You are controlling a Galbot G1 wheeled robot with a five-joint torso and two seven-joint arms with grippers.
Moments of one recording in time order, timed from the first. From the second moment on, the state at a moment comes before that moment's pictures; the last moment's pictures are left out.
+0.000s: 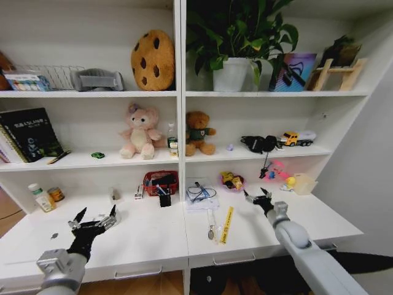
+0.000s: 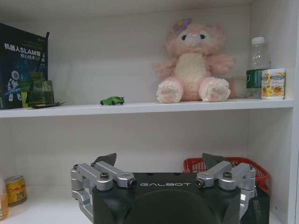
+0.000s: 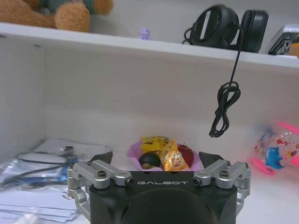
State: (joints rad) left arm 1.87 -1.09 -0.85 -2.45 -0.54 0.20 -0.33; right arm -1.36 0.91 0.50 1.90 0.55 -0.14 0.13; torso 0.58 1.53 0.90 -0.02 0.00
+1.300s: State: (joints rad) left arm 1.87 -1.09 -0.85 -2.45 -0.54 0.20 -0.33; right arm -1.96 1.23 0.75 2.32 0.32 0.07 0.10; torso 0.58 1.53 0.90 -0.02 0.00
